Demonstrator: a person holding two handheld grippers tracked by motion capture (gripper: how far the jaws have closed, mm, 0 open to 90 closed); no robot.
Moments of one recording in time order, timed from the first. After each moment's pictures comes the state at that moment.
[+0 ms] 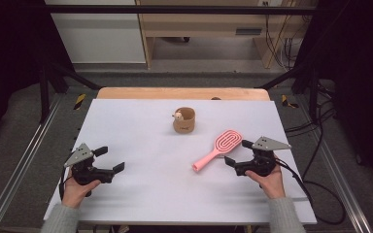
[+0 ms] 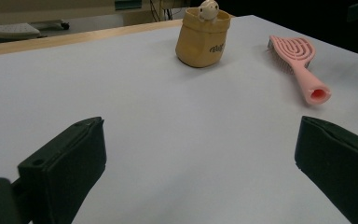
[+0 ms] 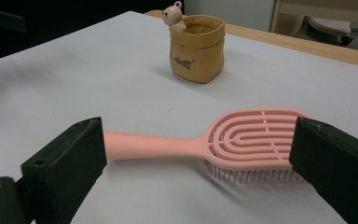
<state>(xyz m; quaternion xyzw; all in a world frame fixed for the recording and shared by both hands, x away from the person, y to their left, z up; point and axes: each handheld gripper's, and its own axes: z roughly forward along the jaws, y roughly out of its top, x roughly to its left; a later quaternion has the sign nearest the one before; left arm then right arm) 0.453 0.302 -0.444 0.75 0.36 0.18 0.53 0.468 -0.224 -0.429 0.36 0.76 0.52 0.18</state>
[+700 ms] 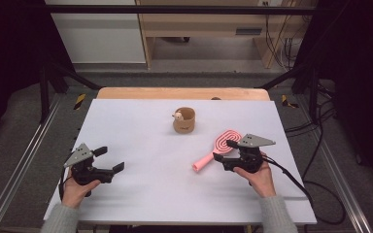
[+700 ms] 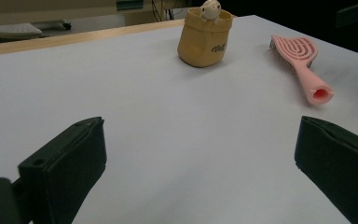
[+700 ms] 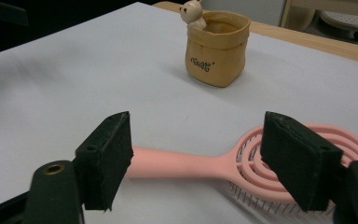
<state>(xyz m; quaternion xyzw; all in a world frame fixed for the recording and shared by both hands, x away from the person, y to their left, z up) 0.453 0.303 -0.445 0.75 0.36 0.19 0.53 0.478 -0.190 -0.428 0.35 0.77 0.50 0.17</state>
